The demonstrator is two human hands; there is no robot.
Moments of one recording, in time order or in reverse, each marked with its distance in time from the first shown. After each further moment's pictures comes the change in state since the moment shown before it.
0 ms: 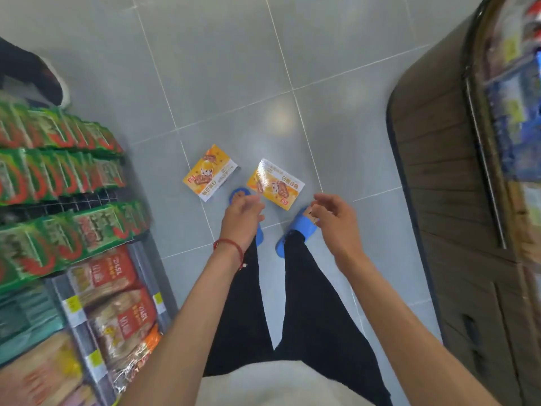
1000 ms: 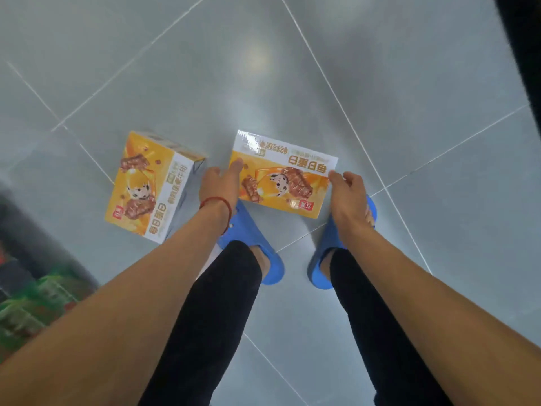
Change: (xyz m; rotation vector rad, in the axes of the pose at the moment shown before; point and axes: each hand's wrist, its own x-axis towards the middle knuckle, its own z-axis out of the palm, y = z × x) left_hand 0.492 -0.154 0.071 0.465 0.065 -0.088; right_hand 0.388 0.284 0.169 0.165 0.321 0.456
